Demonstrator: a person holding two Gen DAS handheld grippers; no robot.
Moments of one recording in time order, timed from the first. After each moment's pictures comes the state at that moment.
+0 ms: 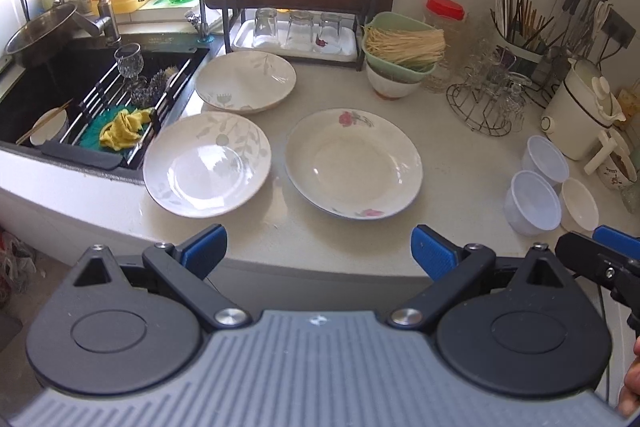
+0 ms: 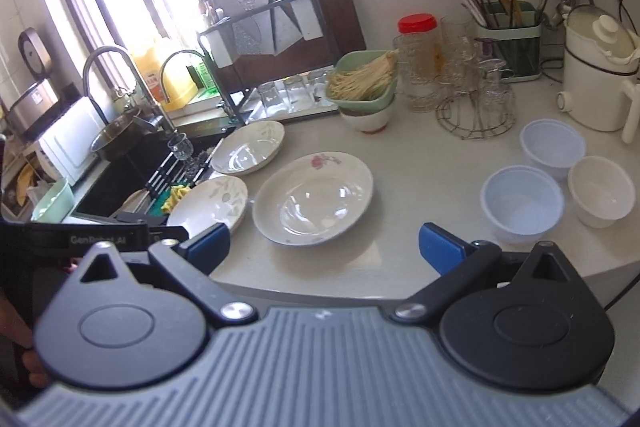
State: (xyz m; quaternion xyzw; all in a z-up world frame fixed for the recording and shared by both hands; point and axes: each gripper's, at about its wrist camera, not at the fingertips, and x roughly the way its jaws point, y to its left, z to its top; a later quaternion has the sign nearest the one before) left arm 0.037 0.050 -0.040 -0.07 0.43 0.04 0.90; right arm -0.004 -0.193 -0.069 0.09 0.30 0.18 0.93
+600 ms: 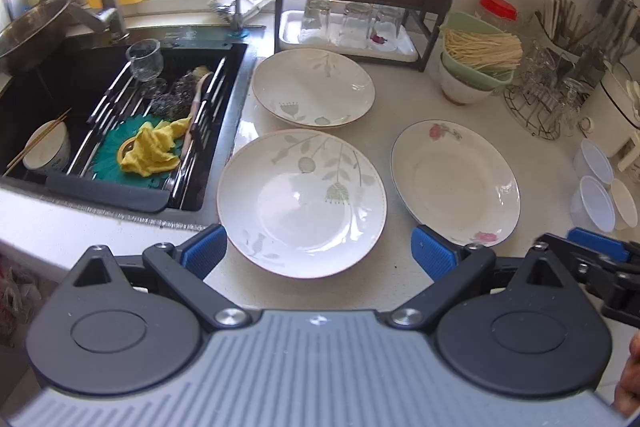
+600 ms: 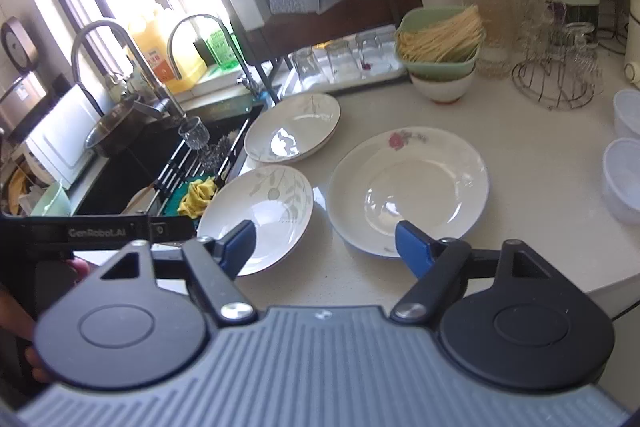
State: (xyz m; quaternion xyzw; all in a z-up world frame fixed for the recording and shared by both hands) left arm 0.105 0.221 -0.079 -0.06 0.45 -0.01 0.89; right arm 0.056 -0.040 -0.108 0.11 0.34 0.17 0.92
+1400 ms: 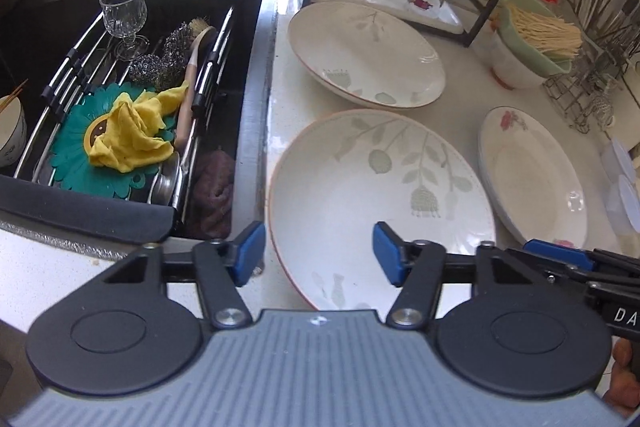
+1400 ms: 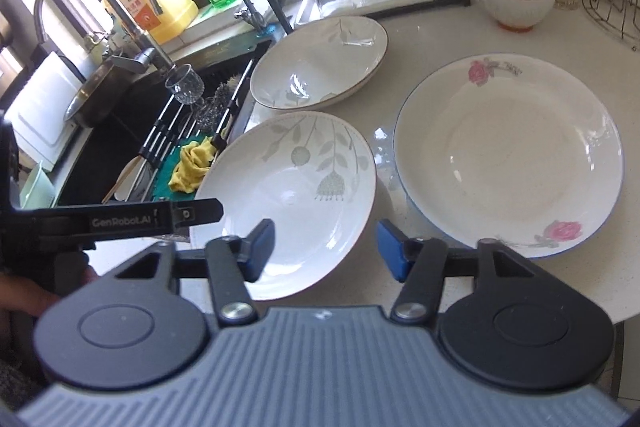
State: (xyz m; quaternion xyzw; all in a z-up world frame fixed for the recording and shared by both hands) left arm 0.194 0.311 -0.184 -0.10 0.48 -0.04 0.87; right arm 0.135 0.055 -0.183 0.12 0.42 0.17 0.88
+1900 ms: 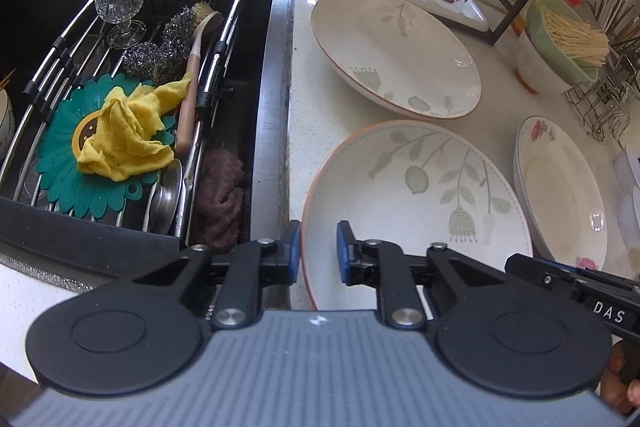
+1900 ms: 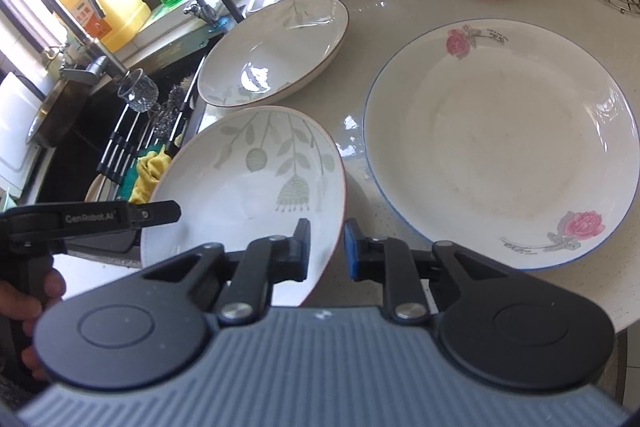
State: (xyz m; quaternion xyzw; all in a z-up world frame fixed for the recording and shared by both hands) left arm 0.231 0.331 -0.208 -0.11 0.50 -0.04 0.86; right arm 0.165 0.060 -0.212 0.14 0.43 0.12 0.88
